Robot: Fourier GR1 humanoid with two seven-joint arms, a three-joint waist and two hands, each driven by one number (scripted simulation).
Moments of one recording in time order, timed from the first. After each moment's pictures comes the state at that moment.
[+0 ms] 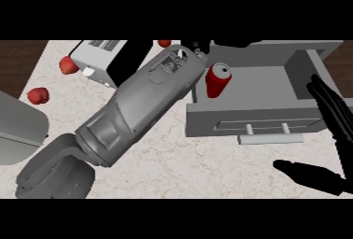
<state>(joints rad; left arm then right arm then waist) -1.46 0.00 -0.61 -0.43 0.71 0.84 -0.11 -0.02 -0.25 -0.01 -2.09 0.69 0.14 0.00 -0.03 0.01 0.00</state>
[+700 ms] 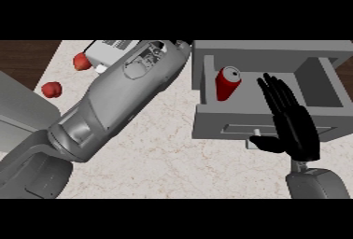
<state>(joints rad) -1.41 0.11 -0.61 -0.58 0.64 0.82 0.03 -0.16 -0.18 0.08 -1.61 1.03 -0.13 -0.05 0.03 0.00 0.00</state>
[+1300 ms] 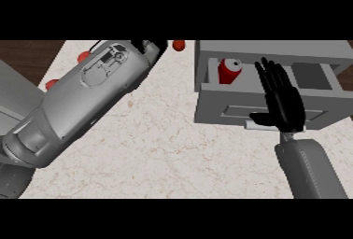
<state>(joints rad) -1.28 0.28 -0.63 -0.85 0.58 0.81 0.17 -0.38 -0.17 -0.01 -1.23 1.15 -0.36 -0.10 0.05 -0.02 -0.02</state>
